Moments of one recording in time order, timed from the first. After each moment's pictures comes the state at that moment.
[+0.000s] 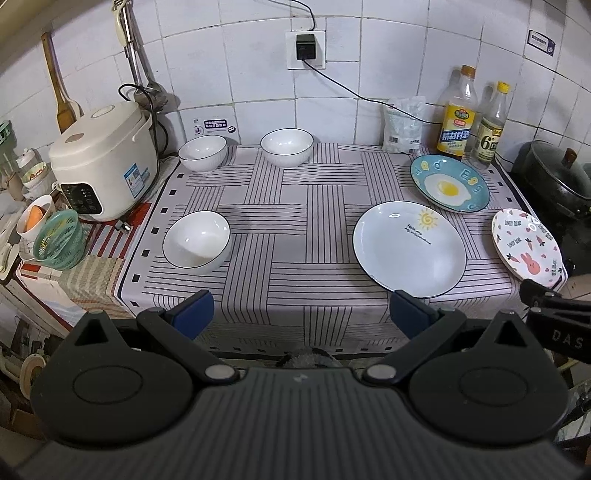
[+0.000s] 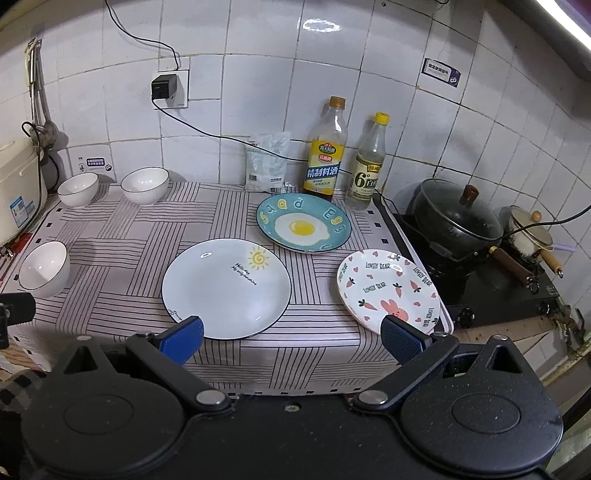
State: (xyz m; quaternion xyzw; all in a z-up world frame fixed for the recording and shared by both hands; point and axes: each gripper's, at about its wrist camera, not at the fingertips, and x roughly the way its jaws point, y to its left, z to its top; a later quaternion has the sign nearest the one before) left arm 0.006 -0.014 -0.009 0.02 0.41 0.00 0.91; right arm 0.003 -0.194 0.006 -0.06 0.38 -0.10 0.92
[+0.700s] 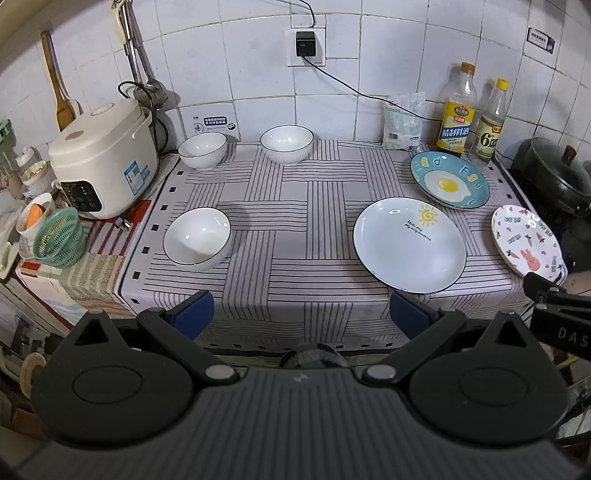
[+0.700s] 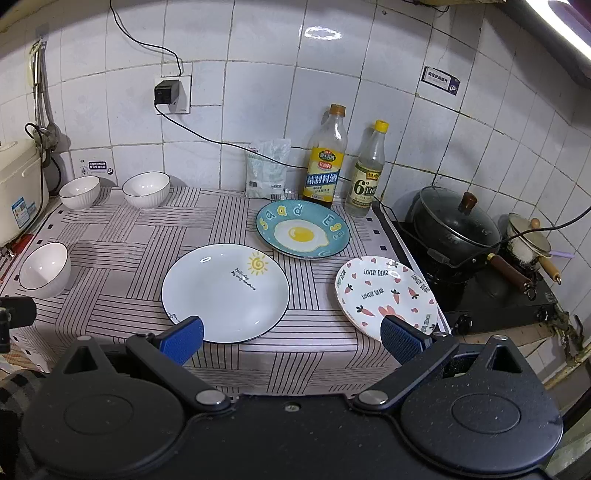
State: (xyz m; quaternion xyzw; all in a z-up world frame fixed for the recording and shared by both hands) left arm 0.006 -0.012 -0.011 0.01 0.41 0.00 0.91; right arm -0.004 -0.191 0.007 -0.06 0.36 -0.10 0.93
